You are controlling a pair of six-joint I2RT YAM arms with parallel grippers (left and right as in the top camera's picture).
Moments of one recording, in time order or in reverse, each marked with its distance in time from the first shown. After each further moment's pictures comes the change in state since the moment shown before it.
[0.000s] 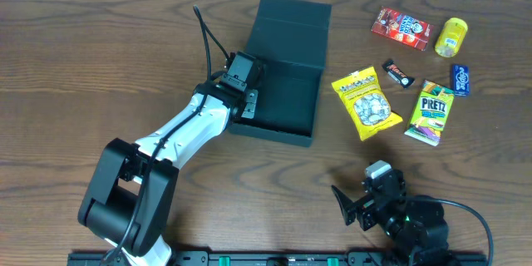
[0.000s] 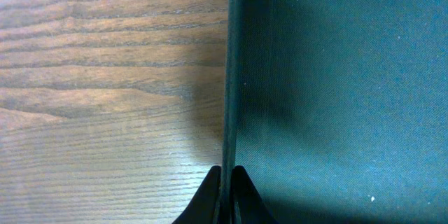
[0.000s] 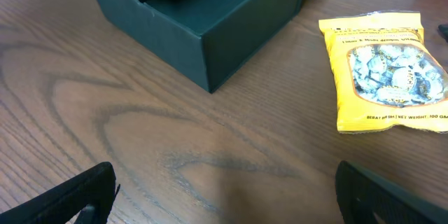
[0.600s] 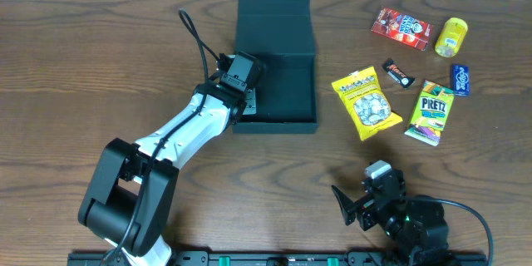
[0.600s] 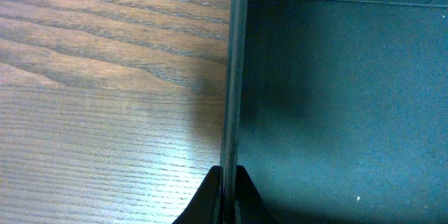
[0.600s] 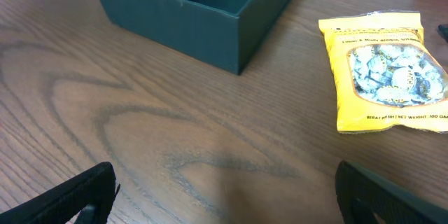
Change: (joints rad) left arm 0.000 0.000 0.000 -0.003 -0.015 -0.243; right arm 0.000 0.000 0.000 0.000 0.000 0.000
